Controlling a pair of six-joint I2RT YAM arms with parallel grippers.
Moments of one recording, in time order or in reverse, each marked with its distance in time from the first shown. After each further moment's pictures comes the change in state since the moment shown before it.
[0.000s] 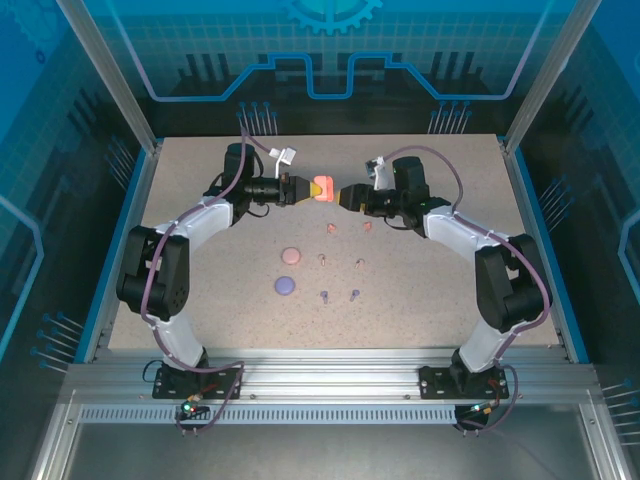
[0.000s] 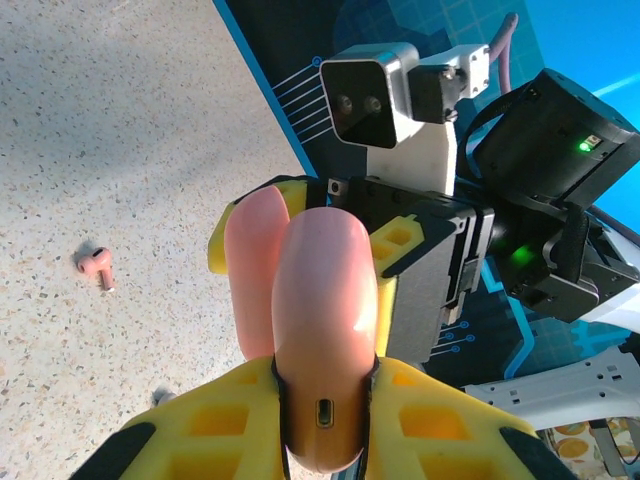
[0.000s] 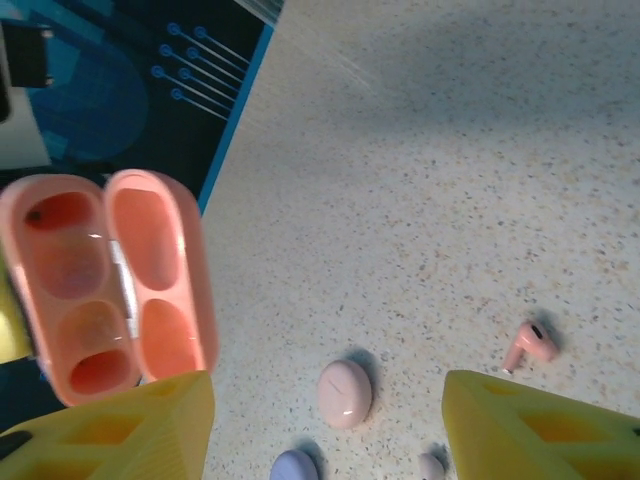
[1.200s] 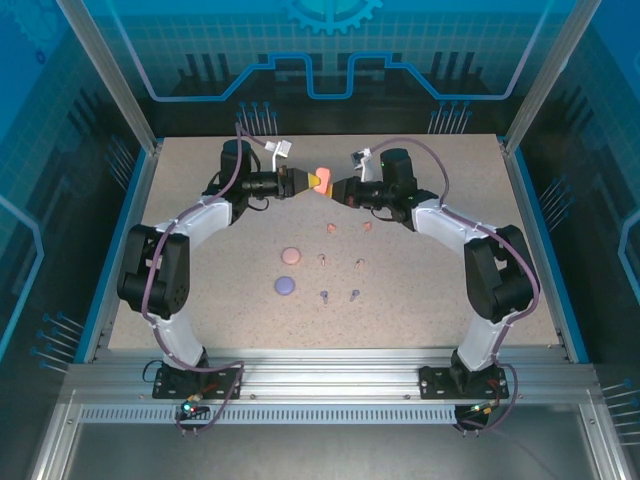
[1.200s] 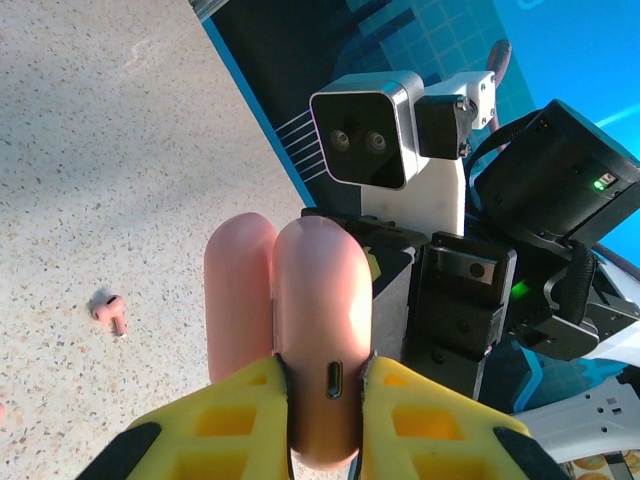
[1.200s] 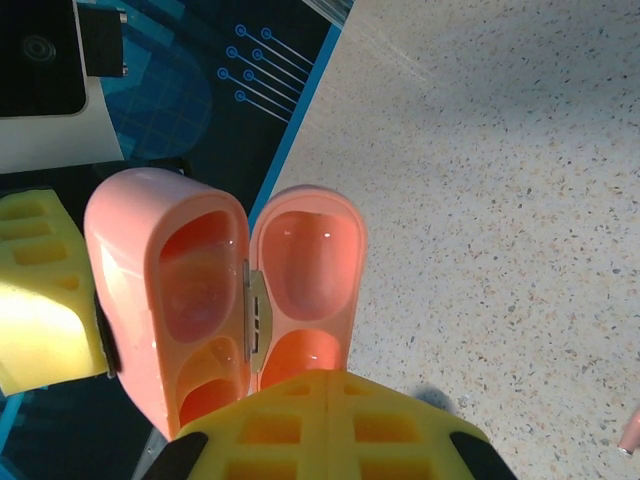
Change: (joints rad) left arm 0.012 0.011 0.005 0.132 -0.037 -0.083; right arm 0.051 0.083 0.103 0.060 -0.054 0.071
